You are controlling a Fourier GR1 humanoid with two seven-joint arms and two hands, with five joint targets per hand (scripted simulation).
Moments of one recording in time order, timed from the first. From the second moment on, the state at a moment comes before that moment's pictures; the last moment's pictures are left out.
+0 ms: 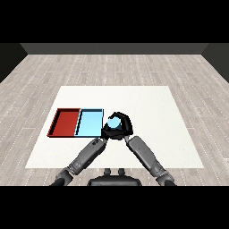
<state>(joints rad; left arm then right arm) -0.48 0.01 -0.60 -1.07 0.46 0.38 -0.32 -0.45 -0.01 0.47 -1.40 -0.16 -0.47 -0.16</state>
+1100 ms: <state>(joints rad) -0.51 0.00 -0.61 -0.92 0.68 0.39 -0.62 -0.44 -0.02 0.51 -1.42 -0.26 -0.44 -0.18</state>
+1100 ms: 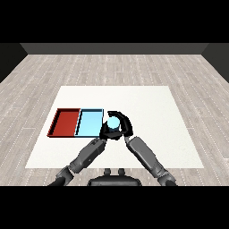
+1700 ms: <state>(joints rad) -0.50 0.01 -0.58 -0.93 0.64 0.41 -0.63 -0.39 -0.03 0.42 -1.50 -0.22 -0.38 -0.15</state>
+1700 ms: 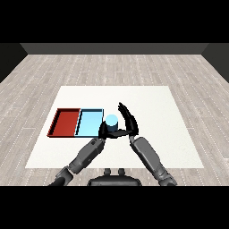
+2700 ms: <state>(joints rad) -0.62 0.27 -0.43 -0.82 0.49 0.49 -0.42 -0.13 -0.11 0.12 -1.66 -0.45 -0.21 -0.28</state>
